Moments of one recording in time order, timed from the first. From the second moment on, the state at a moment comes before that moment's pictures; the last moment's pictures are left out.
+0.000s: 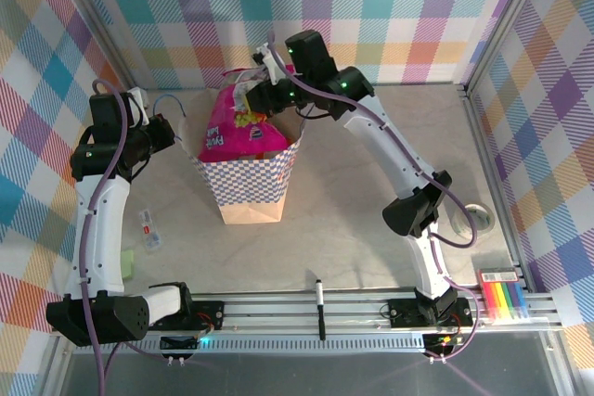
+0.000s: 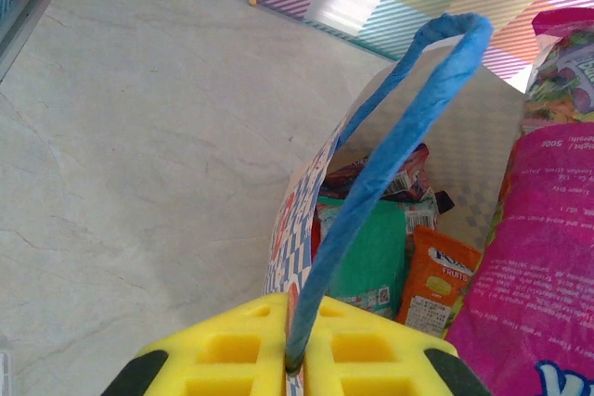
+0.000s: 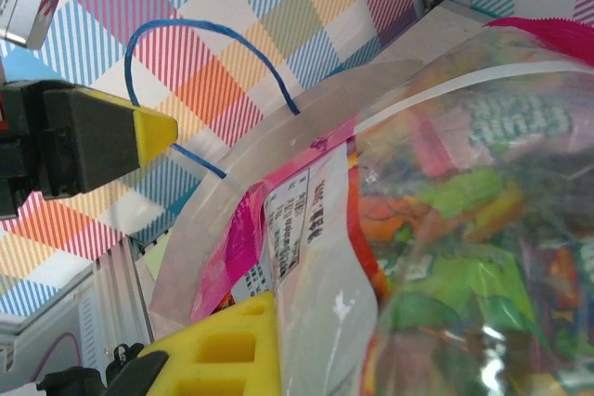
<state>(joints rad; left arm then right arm) 0.11 1.19 1.42 -0.90 0.16 -0.31 0.73 2.14 2.56 -0.96 -0.51 0.17</state>
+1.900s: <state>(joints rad) 0.11 1.19 1.41 -0.89 0.16 -0.31 0.85 2.12 2.48 -0.96 -0.43 0.00</state>
